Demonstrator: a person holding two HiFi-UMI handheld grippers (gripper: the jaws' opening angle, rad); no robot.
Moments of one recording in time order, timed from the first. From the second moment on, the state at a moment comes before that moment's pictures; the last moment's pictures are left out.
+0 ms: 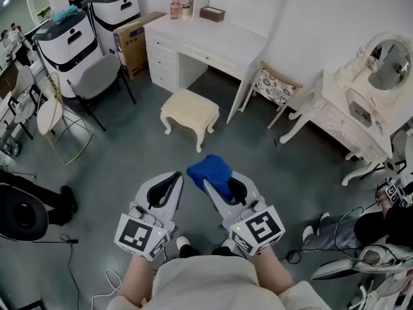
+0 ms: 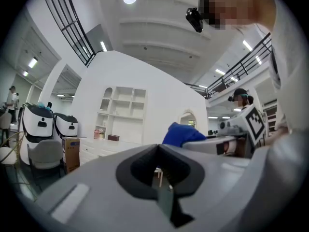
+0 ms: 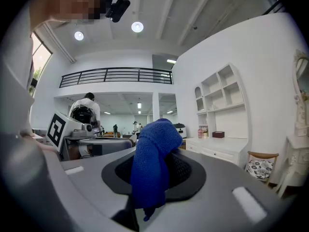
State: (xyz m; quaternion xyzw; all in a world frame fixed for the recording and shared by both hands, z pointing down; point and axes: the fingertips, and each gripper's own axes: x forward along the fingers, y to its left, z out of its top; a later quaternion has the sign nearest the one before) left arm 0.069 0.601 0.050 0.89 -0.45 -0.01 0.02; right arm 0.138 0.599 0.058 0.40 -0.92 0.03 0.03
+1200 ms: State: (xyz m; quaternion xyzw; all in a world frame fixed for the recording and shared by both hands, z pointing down) left arm 0.026 0.593 0.056 0.90 -0.43 -0.03 0.02; right arm 0.104 0.595 0.065 0.42 -0.90 0.05 0.03
